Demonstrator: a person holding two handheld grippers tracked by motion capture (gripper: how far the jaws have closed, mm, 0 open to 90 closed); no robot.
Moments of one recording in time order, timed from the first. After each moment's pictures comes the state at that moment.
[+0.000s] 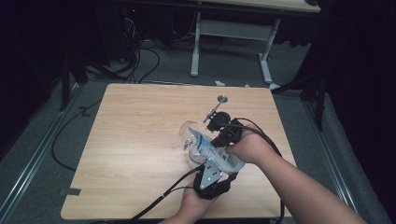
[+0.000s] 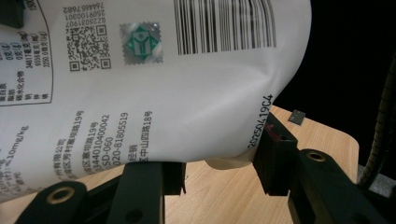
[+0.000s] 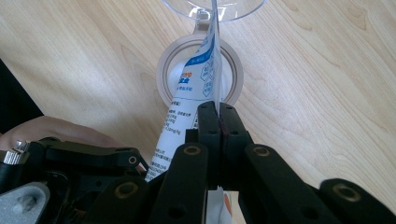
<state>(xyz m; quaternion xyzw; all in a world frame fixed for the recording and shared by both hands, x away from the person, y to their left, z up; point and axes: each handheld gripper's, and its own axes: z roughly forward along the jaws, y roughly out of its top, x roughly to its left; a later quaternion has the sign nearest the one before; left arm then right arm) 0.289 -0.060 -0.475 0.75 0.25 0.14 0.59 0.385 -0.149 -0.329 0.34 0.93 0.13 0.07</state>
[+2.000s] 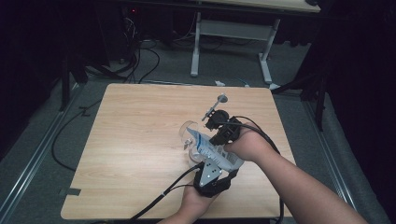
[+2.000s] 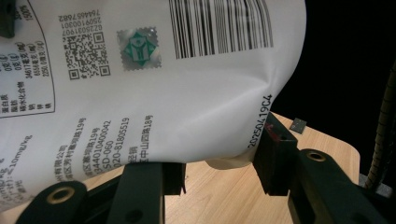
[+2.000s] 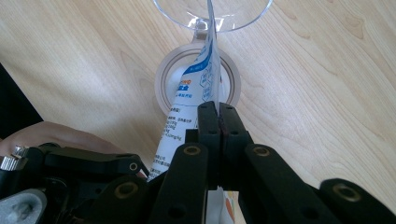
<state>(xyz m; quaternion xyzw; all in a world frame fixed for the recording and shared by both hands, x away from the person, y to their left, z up) 0.292 -0.060 -0.471 0.74 0.25 0.13 0.60 0.390 -0.146 -0.327 0.33 0.93 0.14 0.07</state>
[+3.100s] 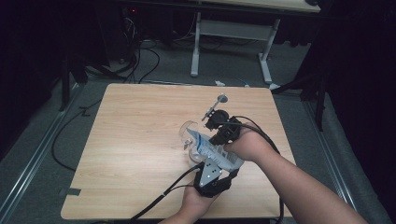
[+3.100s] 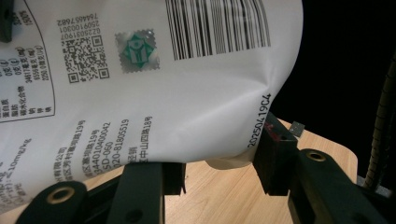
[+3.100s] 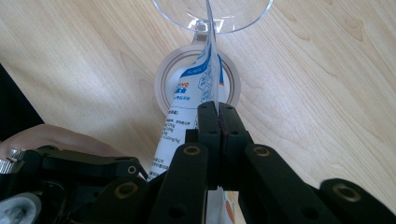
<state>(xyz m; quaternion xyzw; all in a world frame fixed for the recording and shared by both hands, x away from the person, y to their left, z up) 0.292 -0.061 -0.470 0.74 0.26 0.13 0.61 0.391 -0.146 -0.327 0.33 0.93 0.14 0.07</state>
